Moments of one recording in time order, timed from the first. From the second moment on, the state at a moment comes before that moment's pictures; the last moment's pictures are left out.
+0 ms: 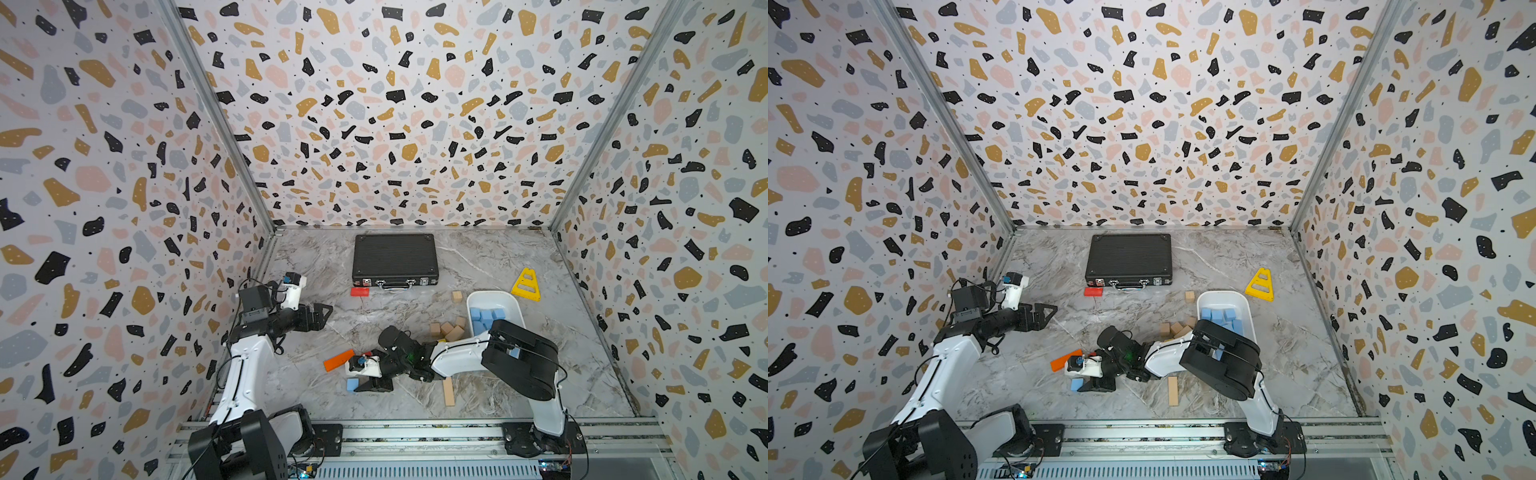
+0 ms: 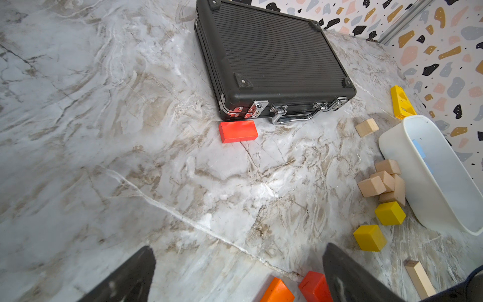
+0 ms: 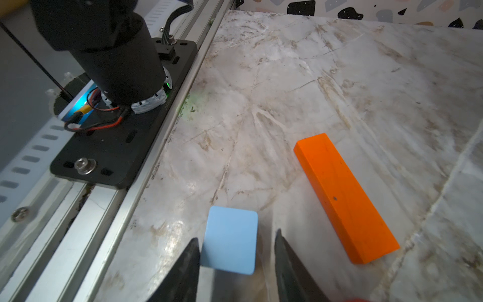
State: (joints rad) left arm 0.33 1.09 0.70 -0.48 0.70 0.23; right arm 1.16 2.02 1.03 0.37 -0.54 -0.35
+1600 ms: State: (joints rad) left arm 0.33 1.10 0.69 -0.46 0.72 0.20; right arm 1.17 2.10 1.12 0.41 -0.54 -0.35
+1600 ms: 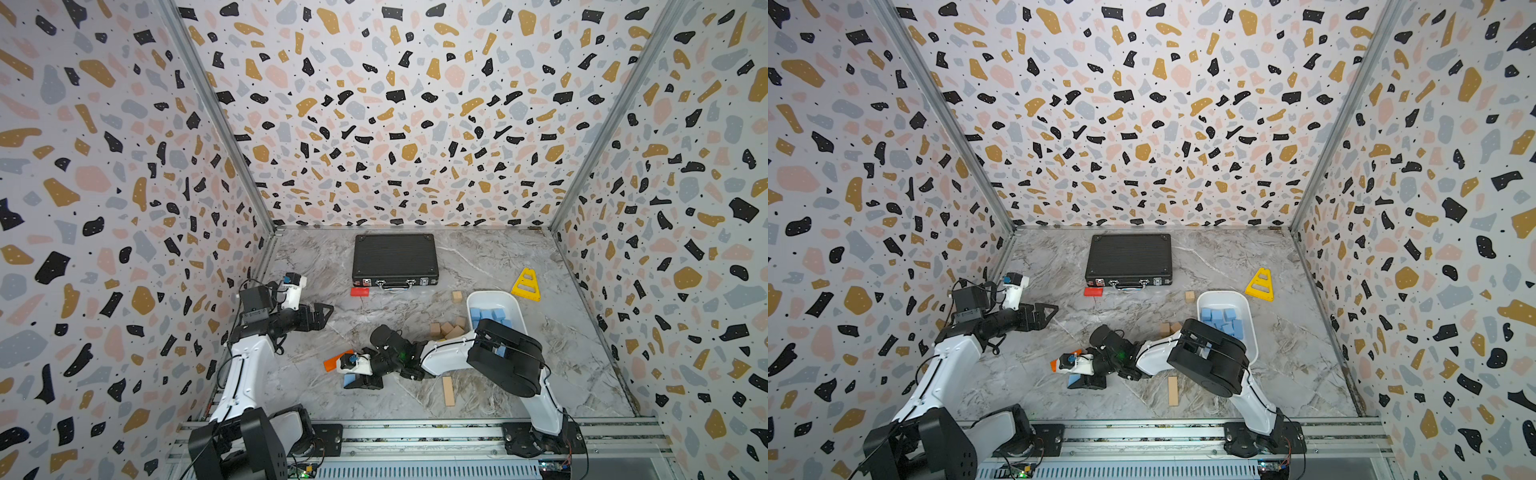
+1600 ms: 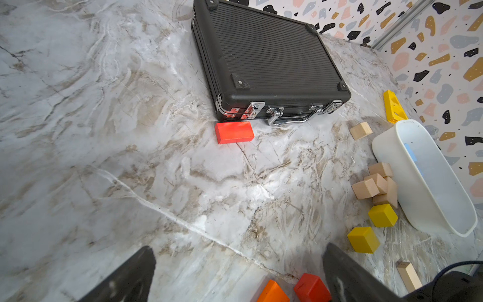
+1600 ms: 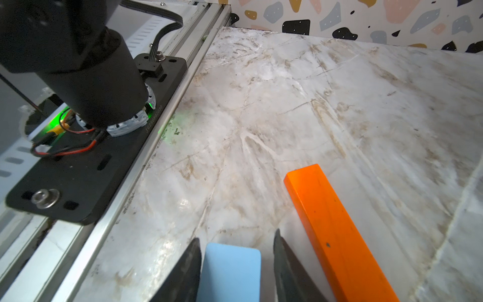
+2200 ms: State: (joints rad) left arm 0.33 1.10 0.67 -0.42 0.75 0.14; right arm 1.17 2.06 1.09 0.39 -0.49 -0.36
